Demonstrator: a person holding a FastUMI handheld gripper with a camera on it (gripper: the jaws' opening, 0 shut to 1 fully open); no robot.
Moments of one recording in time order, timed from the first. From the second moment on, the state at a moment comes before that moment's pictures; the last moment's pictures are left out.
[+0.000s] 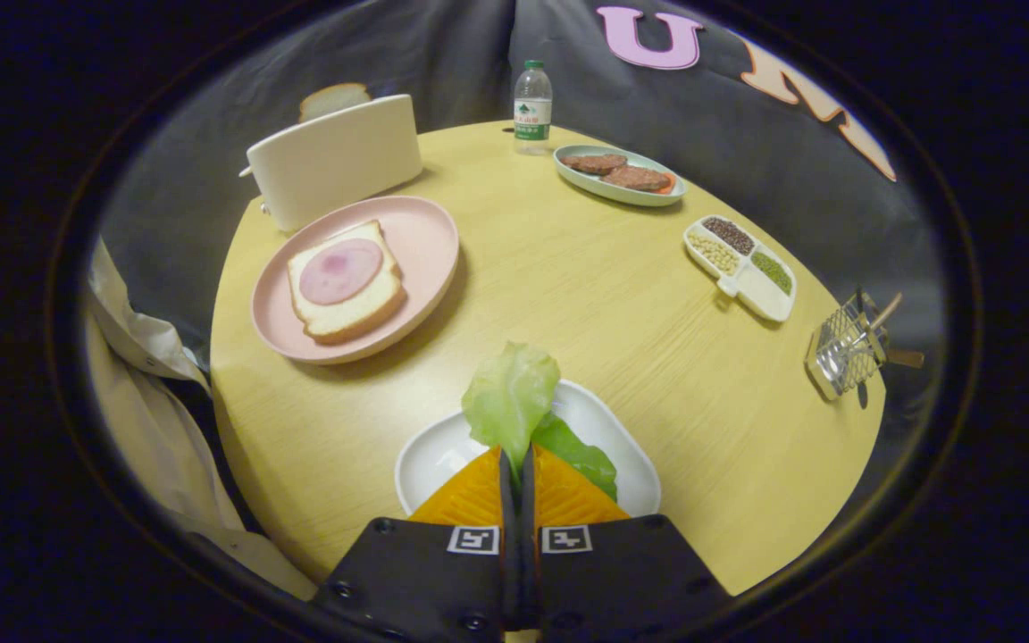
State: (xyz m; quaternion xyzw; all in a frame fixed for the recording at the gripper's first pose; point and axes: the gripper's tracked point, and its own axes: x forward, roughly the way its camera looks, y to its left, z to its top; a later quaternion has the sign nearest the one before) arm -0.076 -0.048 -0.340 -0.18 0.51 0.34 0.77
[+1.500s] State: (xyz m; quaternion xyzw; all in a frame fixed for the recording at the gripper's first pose) arm -0.055 0.151 -0.283 -0.18 0.43 0.40 0.79
